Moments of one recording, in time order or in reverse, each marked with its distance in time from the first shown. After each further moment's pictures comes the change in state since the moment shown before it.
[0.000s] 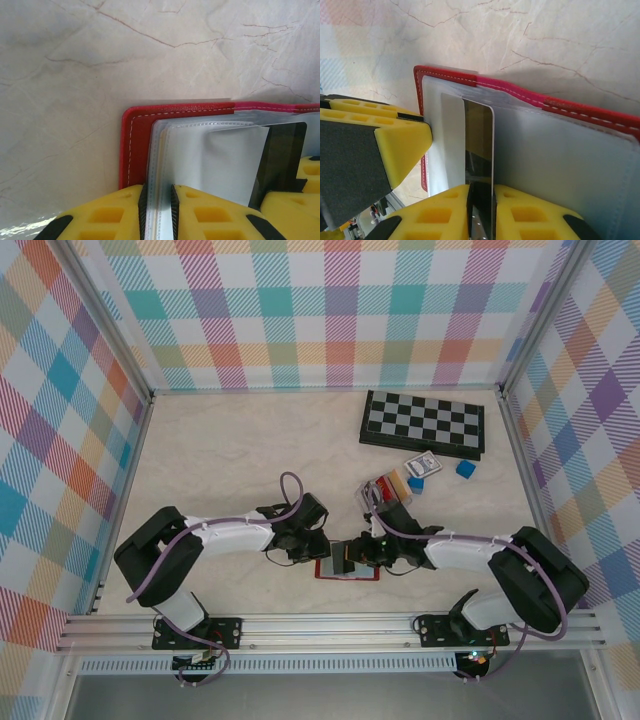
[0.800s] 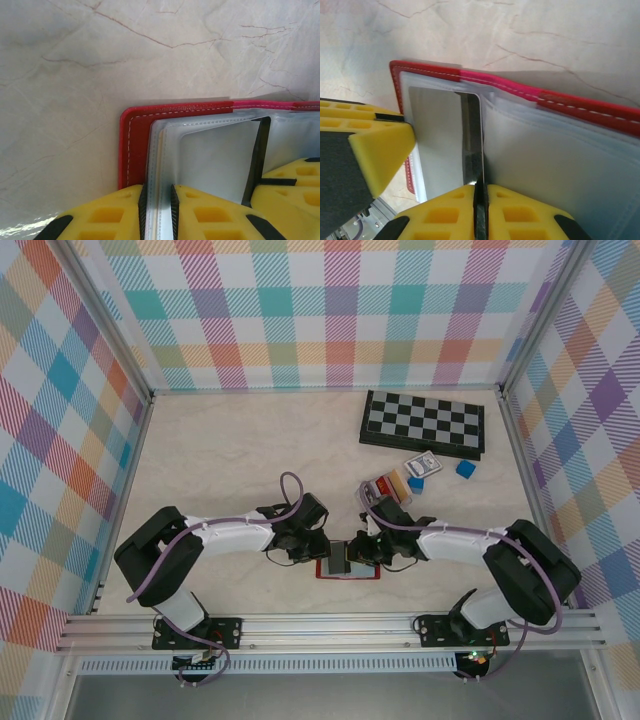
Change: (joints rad) left arm -0.001 0.002 0.000 0.008 0.002 -0.009; right arm 0.019 0.053 0.101 -0.161 0.029 -0.044
